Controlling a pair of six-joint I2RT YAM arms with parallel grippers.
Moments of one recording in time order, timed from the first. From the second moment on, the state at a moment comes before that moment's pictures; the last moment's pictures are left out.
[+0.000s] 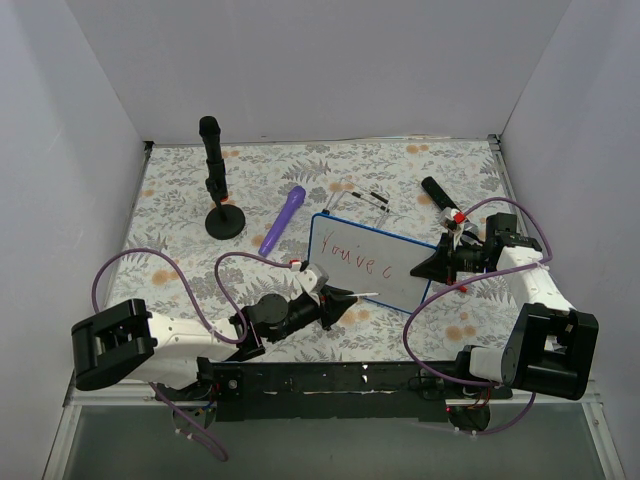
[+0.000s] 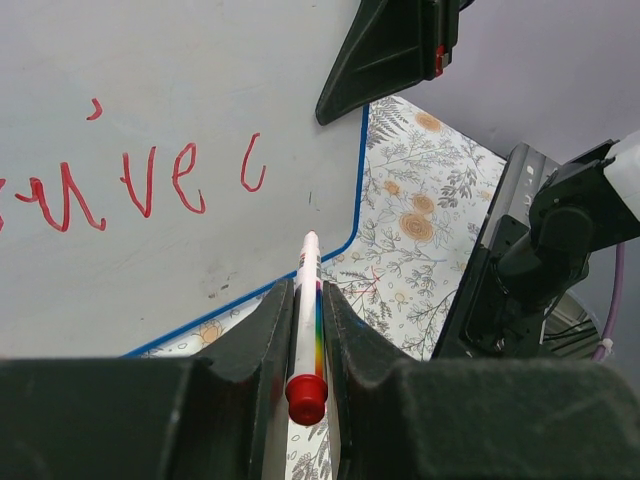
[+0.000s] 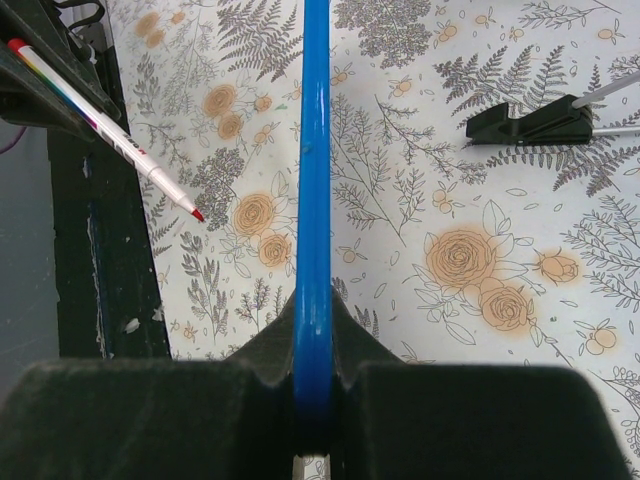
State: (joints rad) left arm -1.21 1.25 0.34 0.92 -0.17 -0.31; right arm -0.15 1.27 0.77 -0.83 -1.27 -0.92
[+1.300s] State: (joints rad) left arm -1.09 1.02 0.59 0.55 -0.07 -0.29; right arm -0.15 1.27 0.77 -0.85 -1.27 -0.95
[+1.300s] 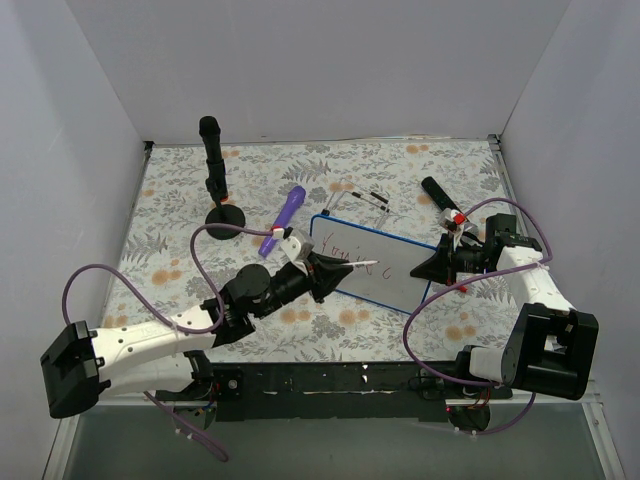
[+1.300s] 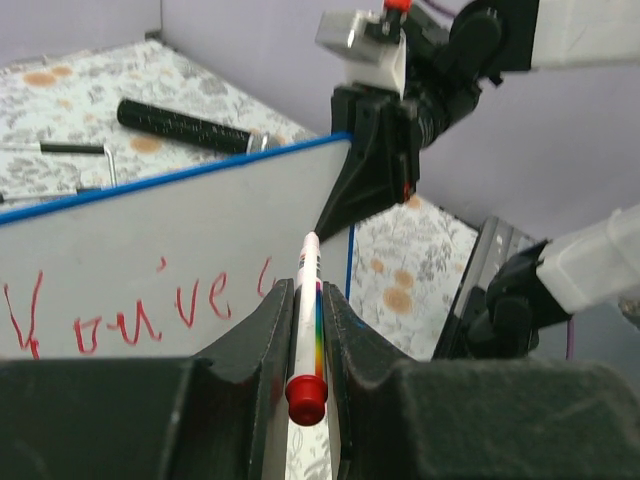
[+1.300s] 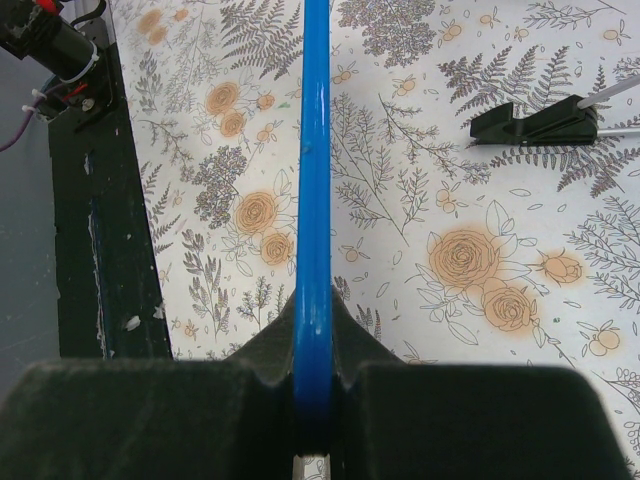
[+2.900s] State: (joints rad) left arm -1.11 1.21 0.42 0.78 -0.03 -0.36; right arm -0.15 1.28 0.77 -0.87 -1.28 -0.97
